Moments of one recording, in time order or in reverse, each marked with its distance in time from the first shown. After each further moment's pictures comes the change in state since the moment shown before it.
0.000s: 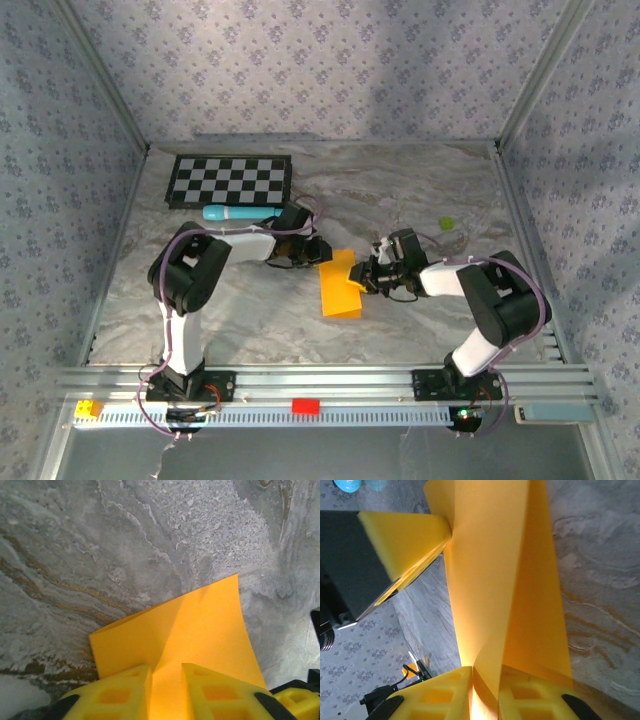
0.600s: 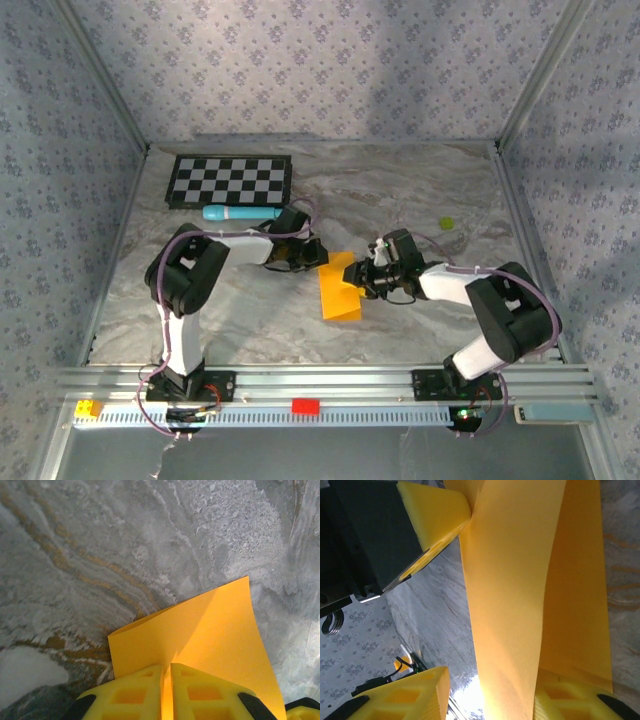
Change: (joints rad) left arm 0.001 -0.006 -0.045 0.034 0.002 -0.037; right arm 0.064 -0.089 0.013 -0.103 0.048 0.000
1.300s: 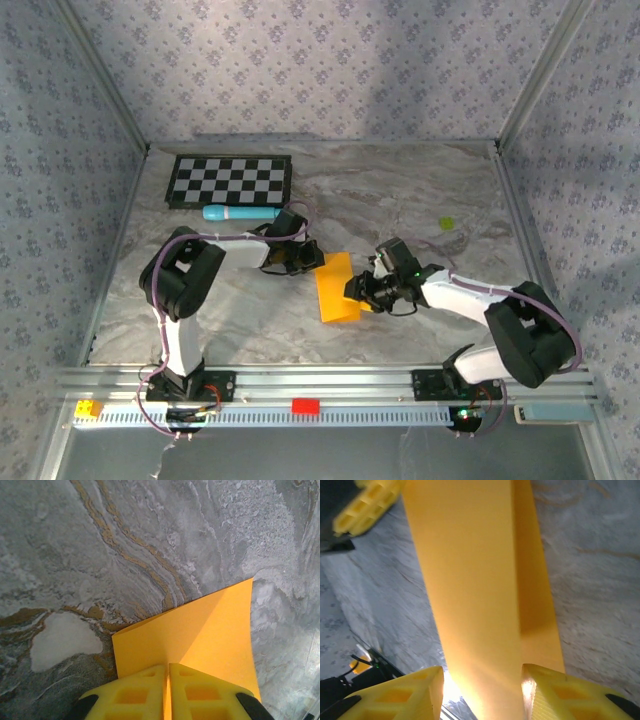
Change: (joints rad) left arm 0.000 -0.044 -0.063 0.018 -0.038 -0.055; right arm 0.103 -0.149 0.005 -0.284 0.162 -0.023
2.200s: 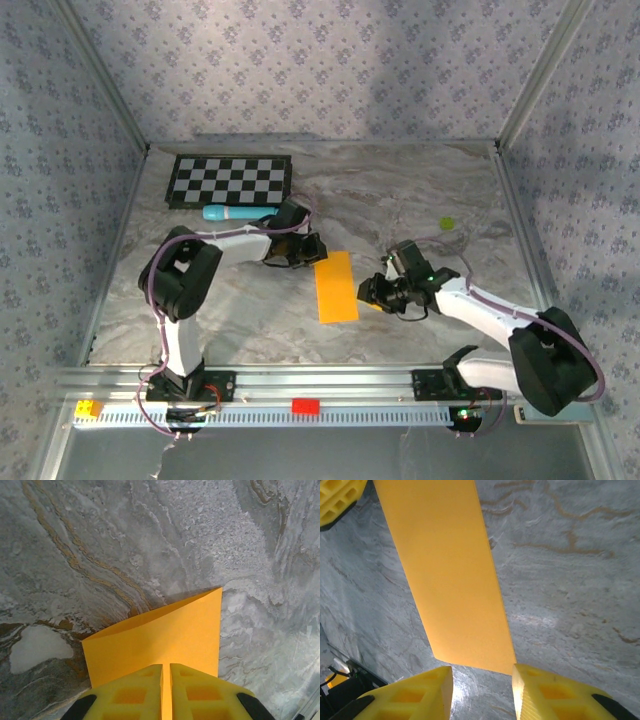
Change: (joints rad) left arm -0.002 -0.008 0.086 -0.098 -0.008 0.002; right arm -0.013 -0.151 -0.011 -0.190 0.105 -0.066
